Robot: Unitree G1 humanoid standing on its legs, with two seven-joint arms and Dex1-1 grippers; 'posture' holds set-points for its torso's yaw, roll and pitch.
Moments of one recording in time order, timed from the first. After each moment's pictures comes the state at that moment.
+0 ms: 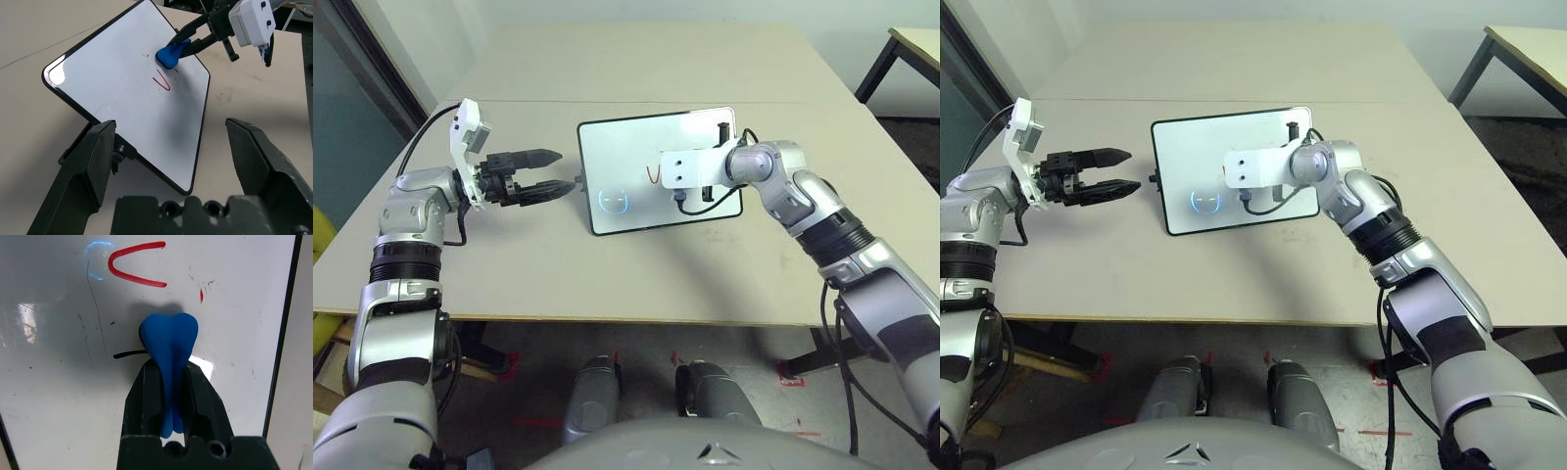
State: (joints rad) left arm -0.70 0.69 0.10 0.57 -0.37 0.29 -1.40; right arm -0.89 -0.46 0.50 0.37 -0.58 0.16 0.79
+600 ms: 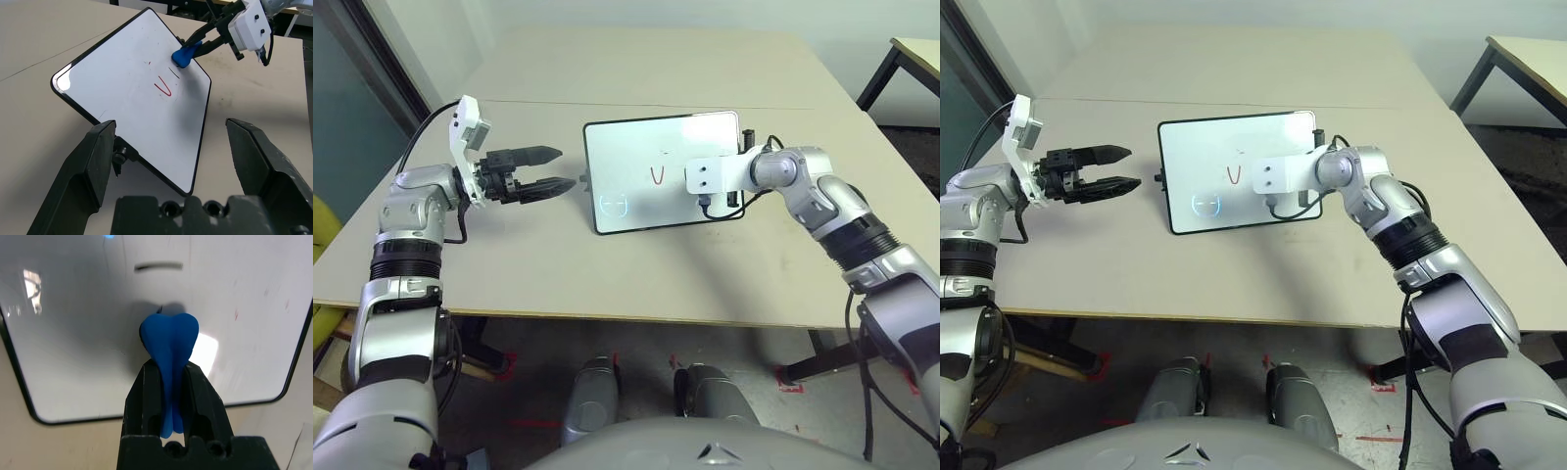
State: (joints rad) left arm -0.72 0.69 0.10 0.60 -0.37 0.28 -1.40; right arm -0.83 -0.58 0.49 0.38 -0.57 0.15 0.82
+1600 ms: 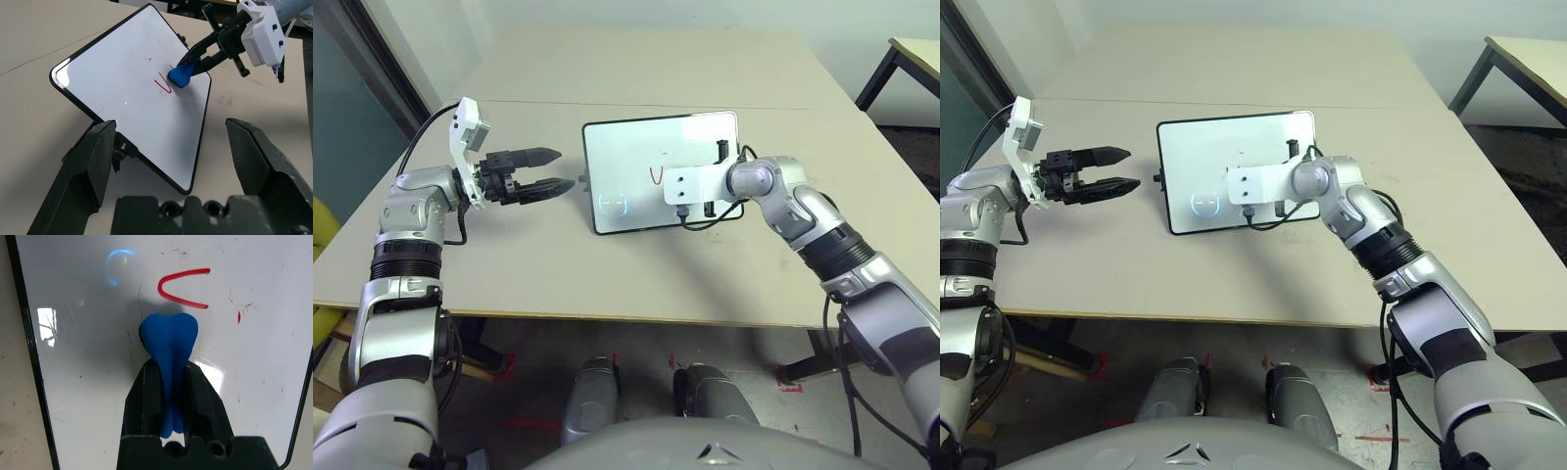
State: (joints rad) left arm -0.71 0.69 0.10 0.60 -0.37 0.28 -1.40; right arm -0.82 -0.44 0.50 0.30 -0.58 0.18 0.84
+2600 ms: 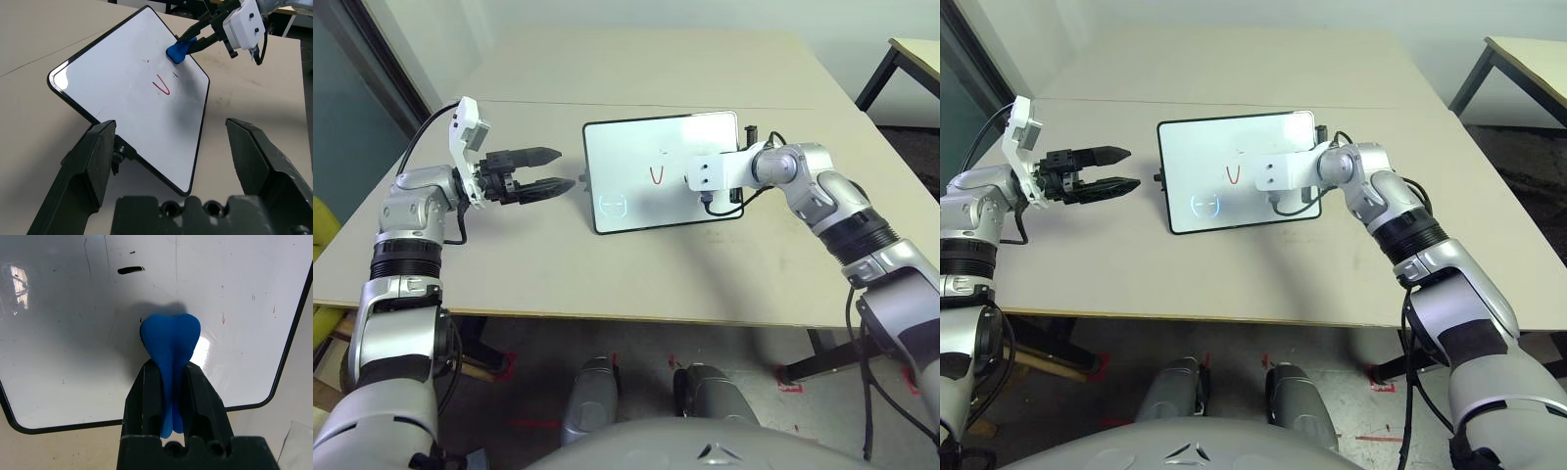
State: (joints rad) left arm -0.72 0.69 0.10 0.60 -0.37 0.28 -1.41; right arm -0.87 -0.55 0.50 0.43 -0.60 0.11 0.78
